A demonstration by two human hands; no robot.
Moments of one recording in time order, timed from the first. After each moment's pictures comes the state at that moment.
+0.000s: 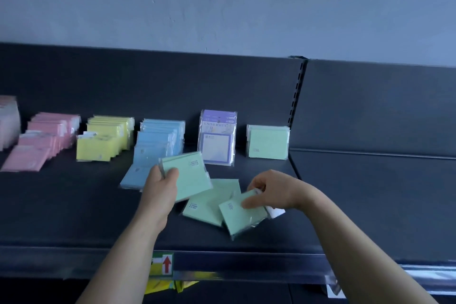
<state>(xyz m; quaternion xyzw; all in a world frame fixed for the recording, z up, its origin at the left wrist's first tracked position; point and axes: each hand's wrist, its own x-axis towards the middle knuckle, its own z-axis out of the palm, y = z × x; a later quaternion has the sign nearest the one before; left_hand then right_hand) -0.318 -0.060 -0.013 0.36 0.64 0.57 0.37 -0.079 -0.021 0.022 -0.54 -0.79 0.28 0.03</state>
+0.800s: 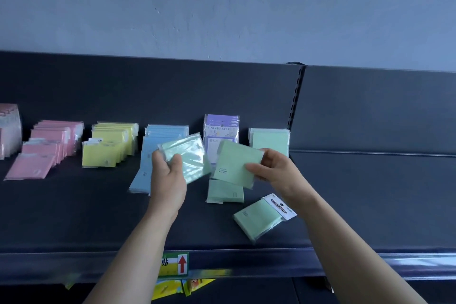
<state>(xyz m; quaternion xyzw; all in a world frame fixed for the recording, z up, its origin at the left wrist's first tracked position) -0.313 -0.065 0.012 0.44 0.58 0.63 0.27 -0.103 -0.029 0.016 -0.44 -0.57 0.52 0.46</state>
